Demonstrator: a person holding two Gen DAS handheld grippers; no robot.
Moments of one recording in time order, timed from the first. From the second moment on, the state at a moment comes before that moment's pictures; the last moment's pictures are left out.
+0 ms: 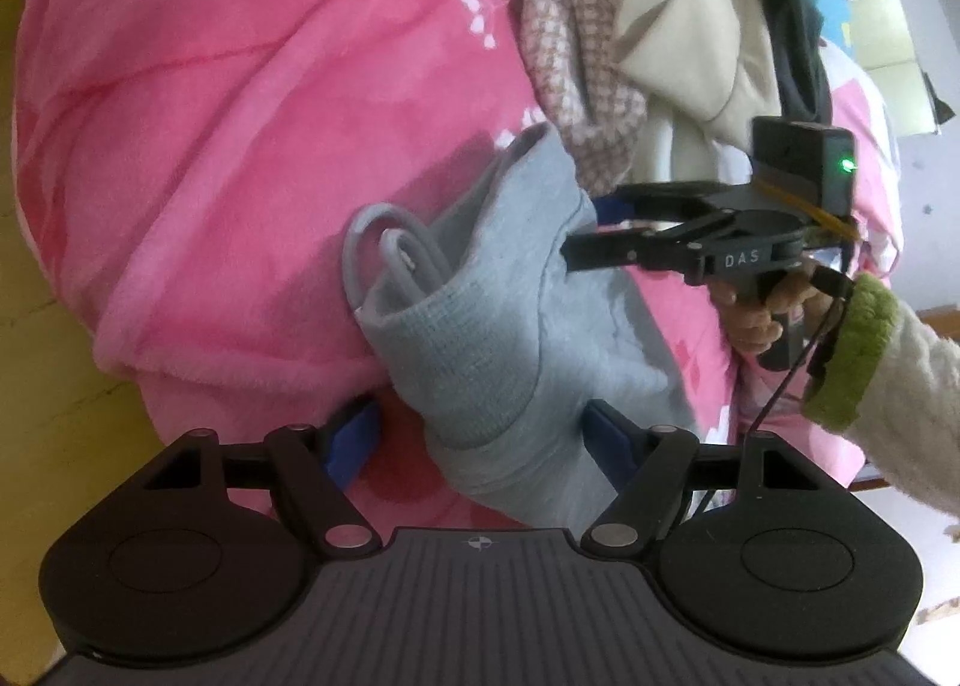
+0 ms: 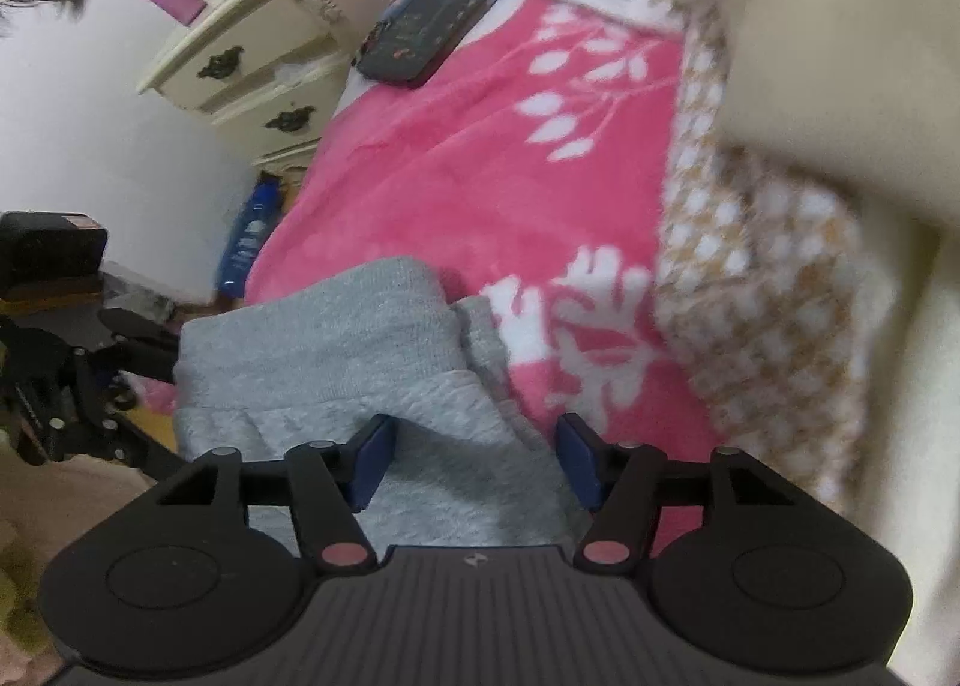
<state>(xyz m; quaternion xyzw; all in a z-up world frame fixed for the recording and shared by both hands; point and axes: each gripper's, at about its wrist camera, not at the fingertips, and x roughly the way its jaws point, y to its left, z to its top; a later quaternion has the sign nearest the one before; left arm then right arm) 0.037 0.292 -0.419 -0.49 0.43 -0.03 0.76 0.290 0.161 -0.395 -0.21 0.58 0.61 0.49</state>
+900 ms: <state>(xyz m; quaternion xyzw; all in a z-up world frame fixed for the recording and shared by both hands) 0.089 0.325 -0.395 -0.44 0.34 -0.04 0.83 0.312 0.143 -0.376 -0.10 0.52 0.58 0.61</state>
